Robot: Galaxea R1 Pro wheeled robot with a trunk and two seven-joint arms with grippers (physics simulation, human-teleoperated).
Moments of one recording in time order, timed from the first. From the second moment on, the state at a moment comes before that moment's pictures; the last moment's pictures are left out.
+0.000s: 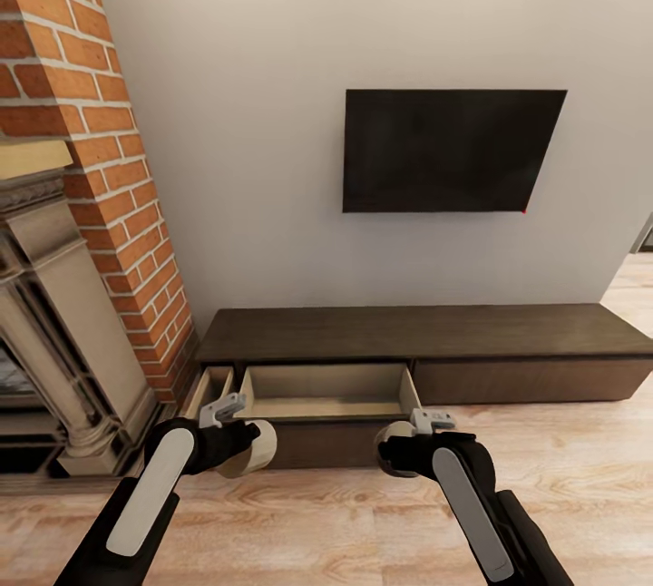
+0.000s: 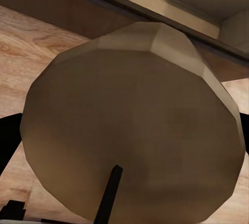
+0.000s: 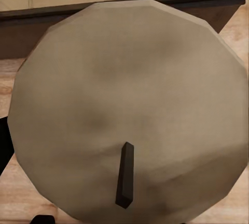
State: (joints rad) left arm -0.35 0.04 -0.18 -1.52 1.09 0.90 0.89; right arm -0.32 0.00 0.25 -1.53 -0.63 1.04 -0.55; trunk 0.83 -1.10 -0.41
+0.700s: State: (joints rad) left arm -0.35 0.04 -0.18 -1.52 1.09 0.90 0.89; right arm -0.32 0.00 0.25 -1.52 -0.63 1.04 -0.55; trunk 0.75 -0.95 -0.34
